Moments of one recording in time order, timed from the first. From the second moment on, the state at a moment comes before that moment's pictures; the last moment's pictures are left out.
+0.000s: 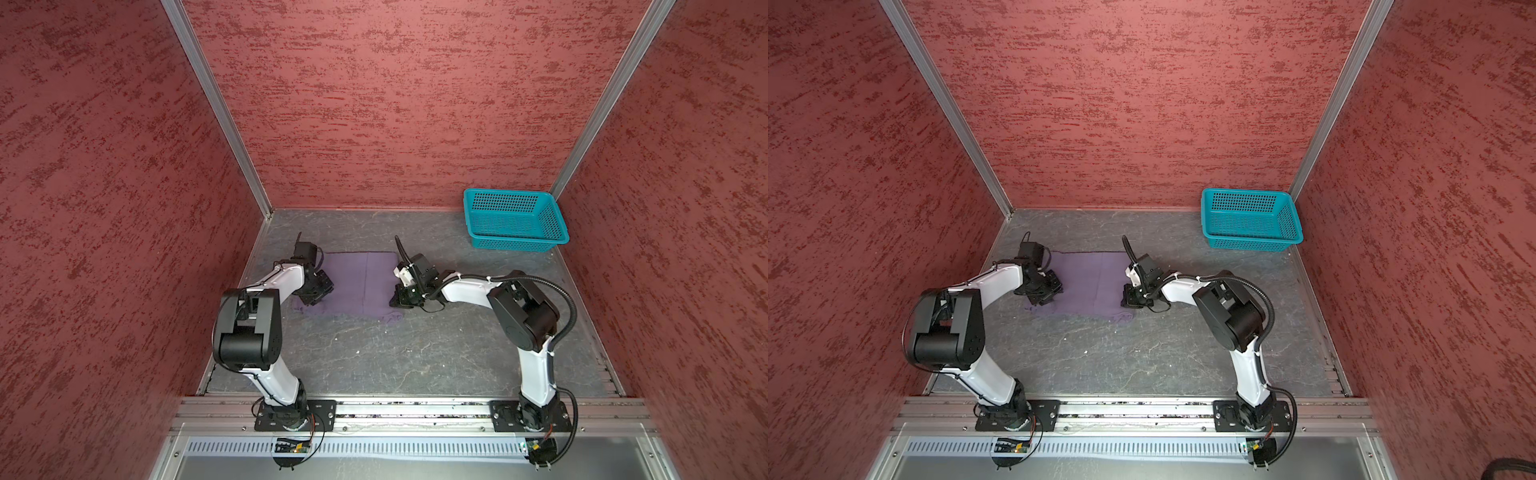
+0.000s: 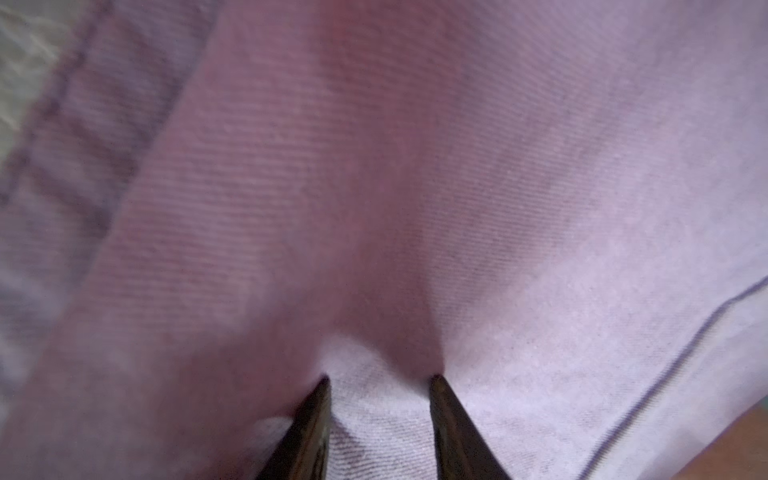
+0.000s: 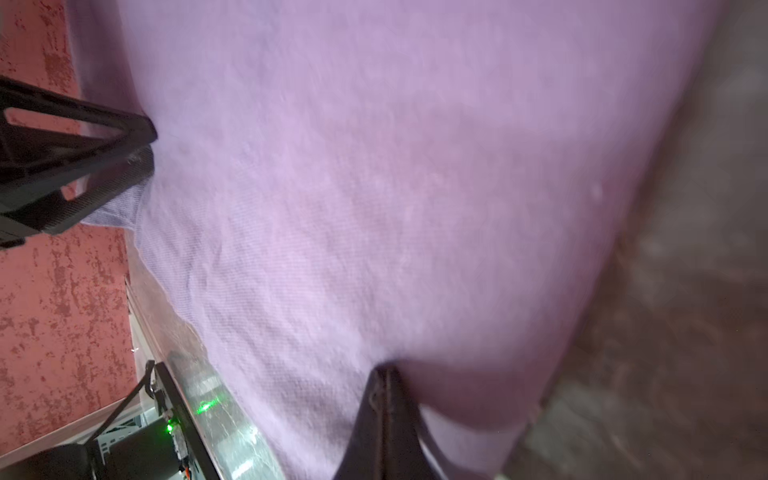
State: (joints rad) left arm 0.02 1.70 1.01 -0.60 0.15 -0.70; right arm 0.68 2.06 1.28 -0.18 -0.49 0.64
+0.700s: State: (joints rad) left arm 0.25 1.93 1.30 -0.50 0.17 -0.70; right arm 0.66 2.72 2.41 -0.53 -0.50 0.57
